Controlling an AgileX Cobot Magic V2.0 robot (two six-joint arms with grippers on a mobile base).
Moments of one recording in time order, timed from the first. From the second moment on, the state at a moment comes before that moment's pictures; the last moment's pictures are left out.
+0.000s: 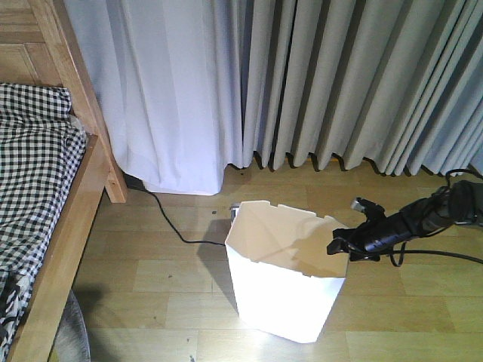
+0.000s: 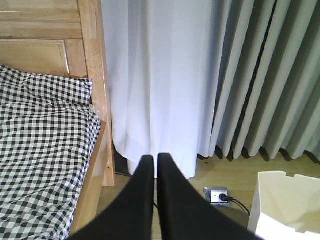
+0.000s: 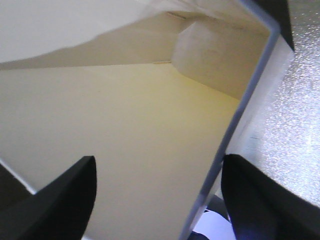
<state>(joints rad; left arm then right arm) 0.14 -0.01 0.03 0.04 0.35 -0.10 -0.22 3.00 -1.76 0.96 0.67 -1.03</state>
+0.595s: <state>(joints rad) 0.14 -0.01 0.03 0.04 0.35 -0.10 -0.29 2.77 -1.34 1.40 0.49 -1.58</state>
